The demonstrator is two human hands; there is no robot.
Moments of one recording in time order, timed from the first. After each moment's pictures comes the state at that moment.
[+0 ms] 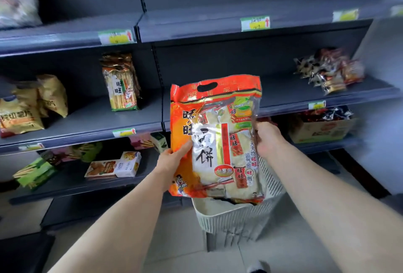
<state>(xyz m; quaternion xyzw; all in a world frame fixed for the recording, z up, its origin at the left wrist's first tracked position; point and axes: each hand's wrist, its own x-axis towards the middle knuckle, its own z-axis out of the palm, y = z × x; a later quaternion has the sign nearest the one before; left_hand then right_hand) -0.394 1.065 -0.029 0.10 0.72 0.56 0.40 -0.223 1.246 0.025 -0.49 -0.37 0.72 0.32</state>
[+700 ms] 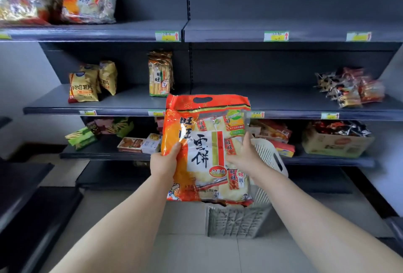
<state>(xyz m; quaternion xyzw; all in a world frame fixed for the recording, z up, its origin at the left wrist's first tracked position) -0.314 0.934 -0.014 -0.04 0.74 0.63 0.21 -0.152 1.076 0.037 -0.39 -0.77 0.50 0.10</state>
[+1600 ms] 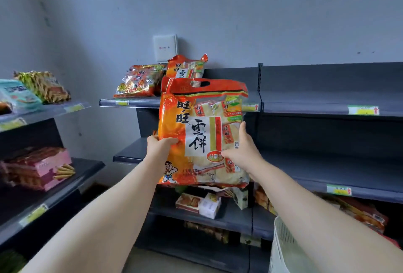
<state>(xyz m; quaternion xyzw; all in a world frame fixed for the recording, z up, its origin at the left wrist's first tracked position) -0.509 0.769 0.179 0.03 0.69 0.72 0.09 -0.373 0.954 0.180 -0.20 -0.86 0.43 0.21</state>
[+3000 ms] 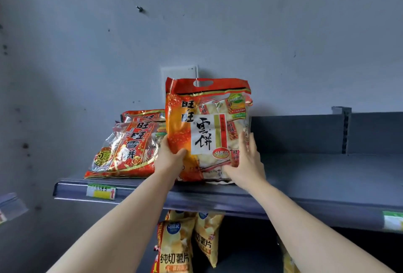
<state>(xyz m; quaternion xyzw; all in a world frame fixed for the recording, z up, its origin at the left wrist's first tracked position) -1.015 0.885 0.280 0.18 0.77 0.61 -0.05 -0.886 1.041 0.261 -0.20 -0.89 0.22 0.35</state>
